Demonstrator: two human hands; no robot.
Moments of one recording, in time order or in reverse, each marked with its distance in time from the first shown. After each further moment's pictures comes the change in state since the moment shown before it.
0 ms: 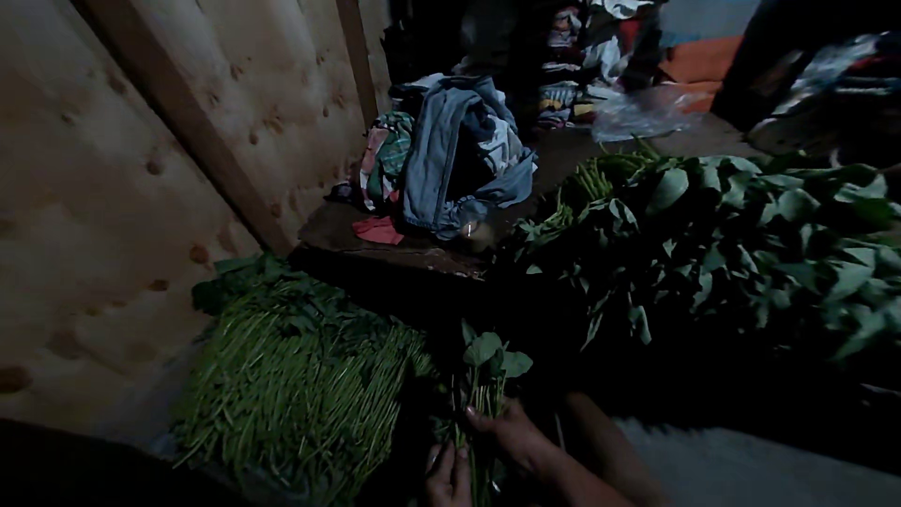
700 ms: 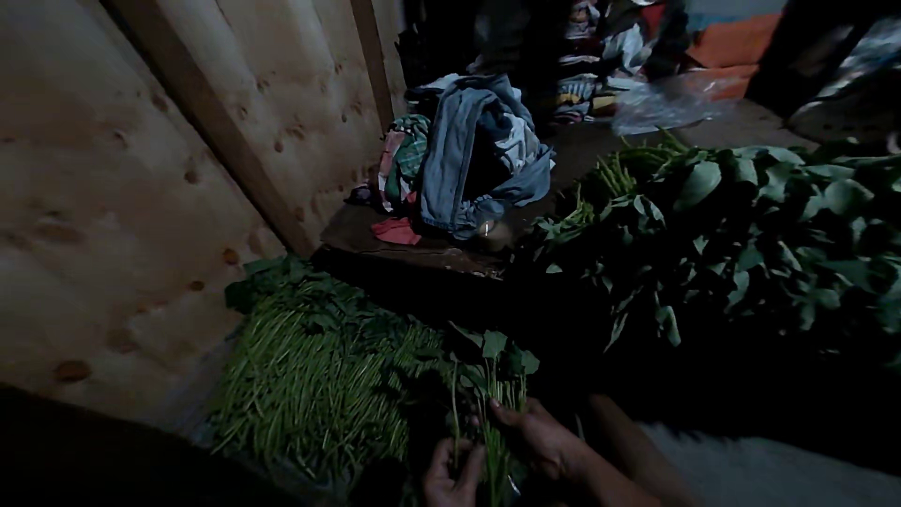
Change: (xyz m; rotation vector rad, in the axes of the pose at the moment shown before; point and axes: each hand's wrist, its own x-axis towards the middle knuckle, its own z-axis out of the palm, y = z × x) left_hand 0.007 0.004 -0.021 -0.305 0.052 -0.024; right_hand 0.003 -0.002 -0.009 0.208 -0.173 0.077
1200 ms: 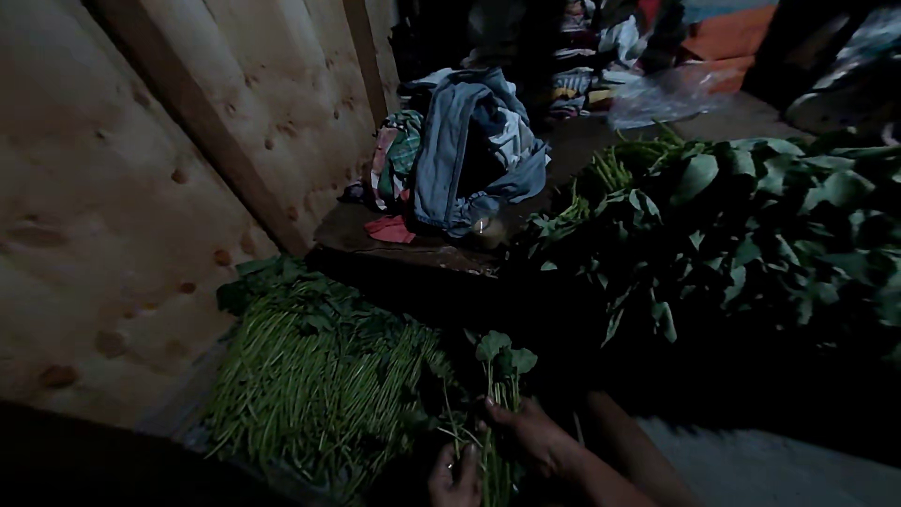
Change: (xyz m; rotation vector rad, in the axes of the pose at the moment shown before) left_hand -0.002 -0.011 0.016 -0.150 0.011 -0.306; right_hand 0.003 0.001 0.002 -0.146 0.146 0.036
